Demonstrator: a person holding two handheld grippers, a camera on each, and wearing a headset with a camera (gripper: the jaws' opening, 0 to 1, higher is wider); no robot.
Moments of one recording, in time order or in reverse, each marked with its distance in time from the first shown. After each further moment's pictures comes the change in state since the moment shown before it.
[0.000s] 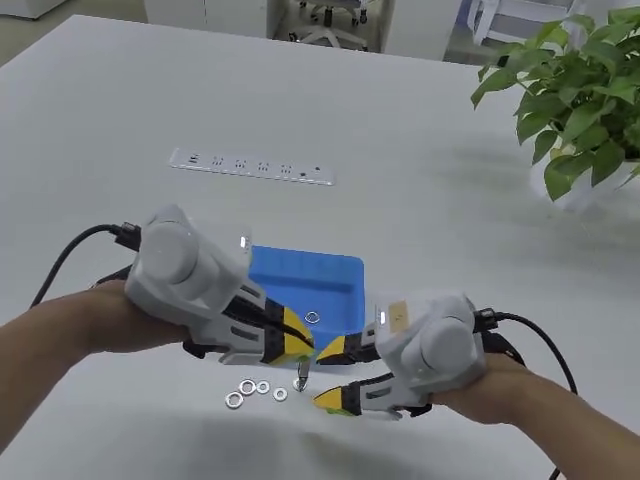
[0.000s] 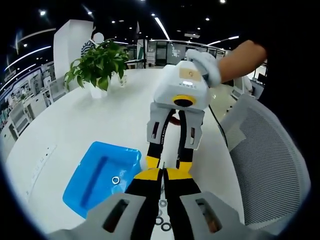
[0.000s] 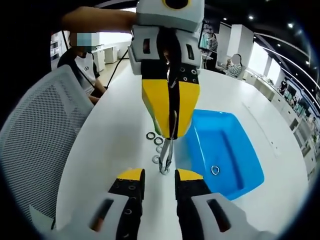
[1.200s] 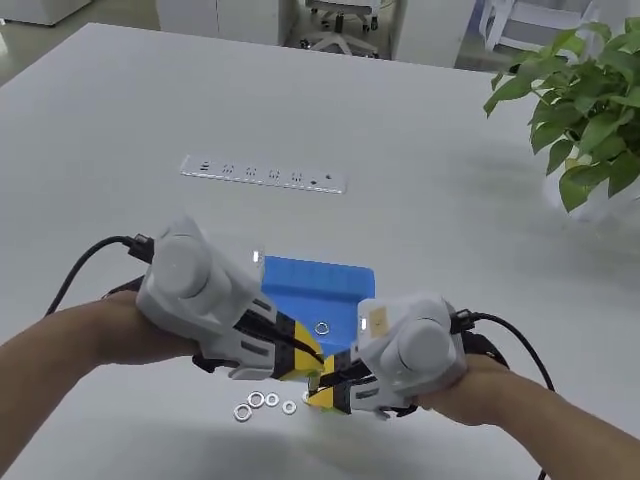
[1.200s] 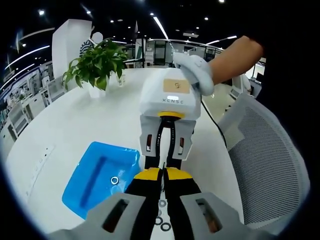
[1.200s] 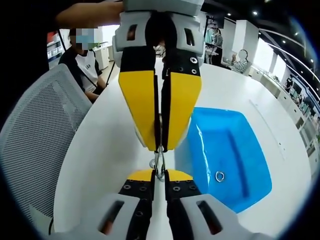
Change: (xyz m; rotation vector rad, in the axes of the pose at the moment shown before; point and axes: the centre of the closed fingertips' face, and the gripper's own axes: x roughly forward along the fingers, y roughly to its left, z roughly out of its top) left arm 0.001 -0.003 0.001 0.004 0.006 -0.014; right arm 0.016 -0.002 0.001 0.012 0.034 0.051
